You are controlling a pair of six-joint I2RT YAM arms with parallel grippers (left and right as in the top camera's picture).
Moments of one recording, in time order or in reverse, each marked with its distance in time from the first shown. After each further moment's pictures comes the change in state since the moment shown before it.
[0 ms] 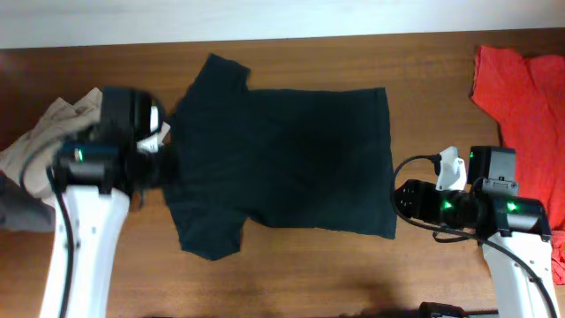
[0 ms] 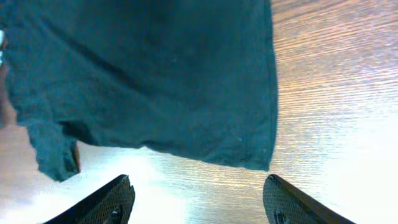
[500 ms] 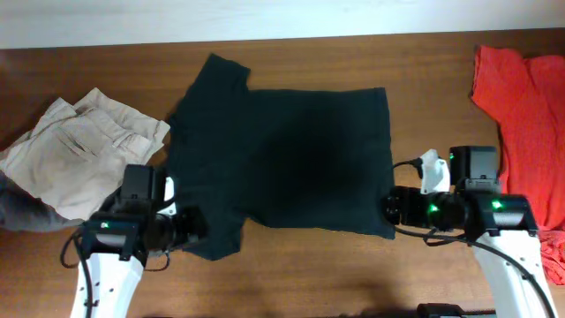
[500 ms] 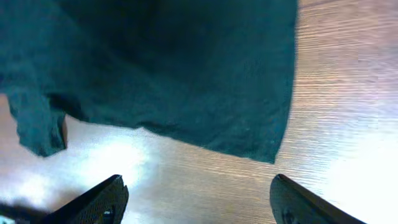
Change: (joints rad) left arm 0.000 -0.256 -0.502 0.121 0.239 -0.202; right arm 0.124 0.007 0.000 -0.020 0.041 -0.024
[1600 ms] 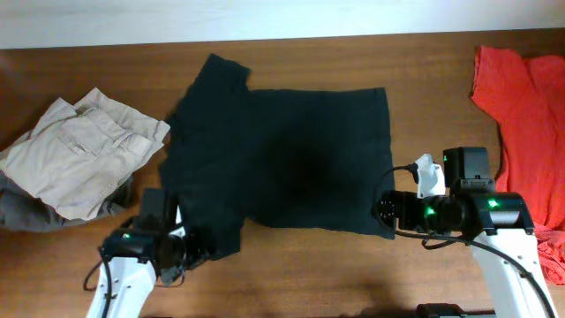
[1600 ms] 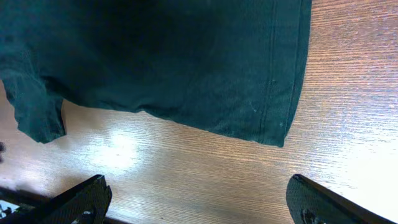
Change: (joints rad) left arm 0.000 0.002 -0.288 0.167 0.077 -0.175; right arm 0.022 0.006 0.000 -0.047 0.003 0.012
